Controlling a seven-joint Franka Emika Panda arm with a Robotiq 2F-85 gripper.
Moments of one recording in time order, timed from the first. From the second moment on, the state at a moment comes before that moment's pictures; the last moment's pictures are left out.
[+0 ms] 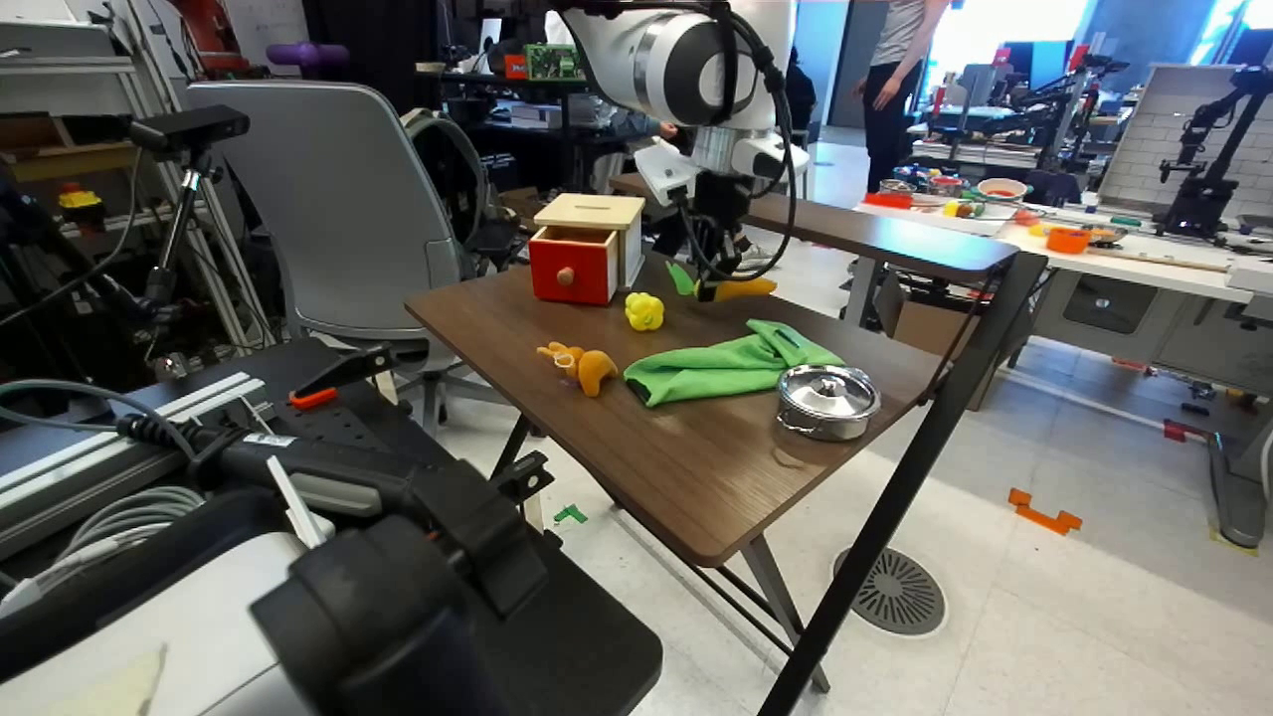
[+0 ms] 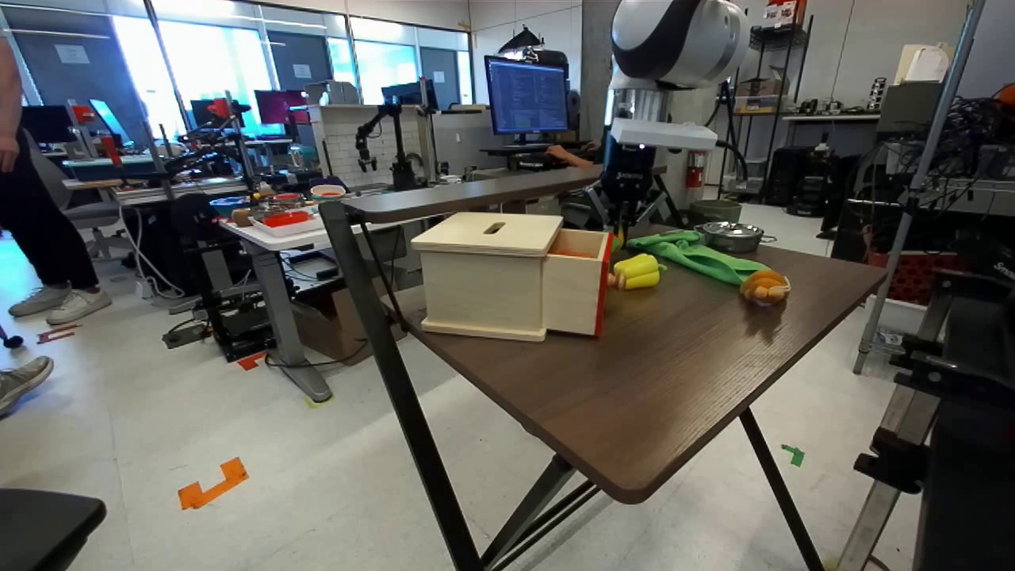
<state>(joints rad) 0.03 0.93 -0.06 -1.38 0.20 2.33 0.42</state>
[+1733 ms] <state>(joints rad) 0.18 0.47 0.03 -2.03 0.06 2.26 0.28</state>
